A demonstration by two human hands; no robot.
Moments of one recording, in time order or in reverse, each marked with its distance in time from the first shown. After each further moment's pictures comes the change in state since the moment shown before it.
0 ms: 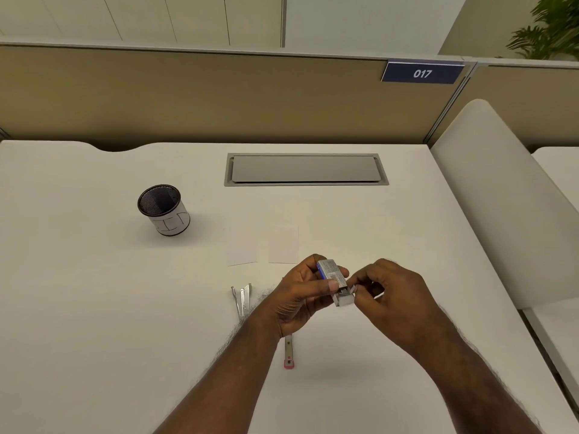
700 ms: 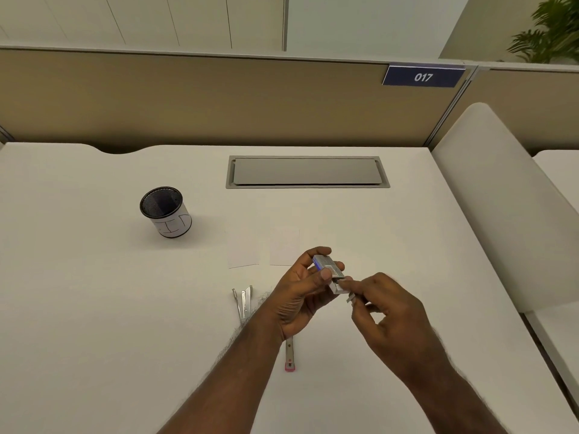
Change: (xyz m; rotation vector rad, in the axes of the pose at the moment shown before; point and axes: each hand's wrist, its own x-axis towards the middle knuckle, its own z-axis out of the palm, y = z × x) left_hand 0.002 -0.001 0.000 -0.151 0.045 0.053; right_hand -0.020 0.010 0.021 0.081 0.152 -0.299
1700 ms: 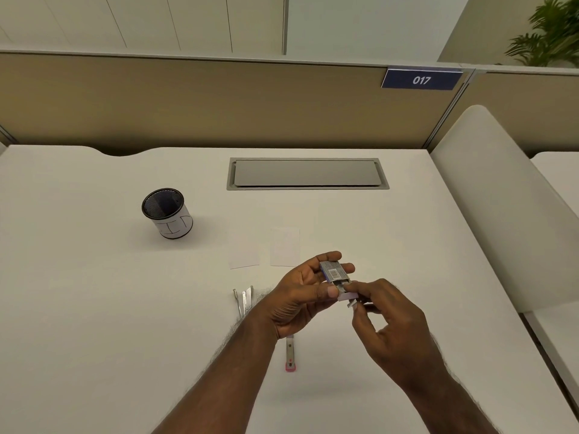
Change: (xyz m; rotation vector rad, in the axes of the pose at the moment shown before) left_hand -0.009 0.010 0.002 0.146 -0.116 -0.075; right_hand -0.012 0.006 0.005 -0.034 0.065 -0.074
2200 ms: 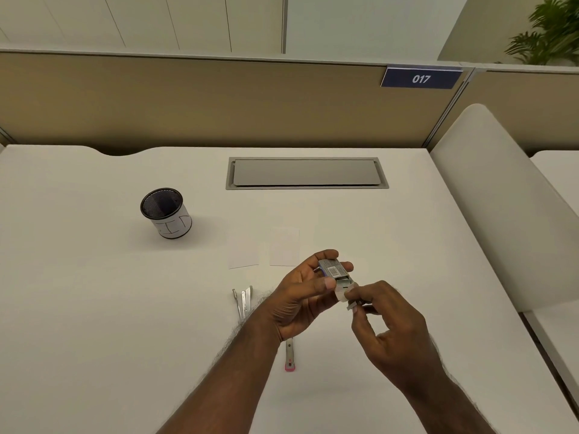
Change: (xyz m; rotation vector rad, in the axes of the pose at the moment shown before) left_hand 0.001 -0.001 0.005 -0.144 -0.011 0.027; right_hand -0.002 -0.001 0.001 0.038 0.041 -0.062
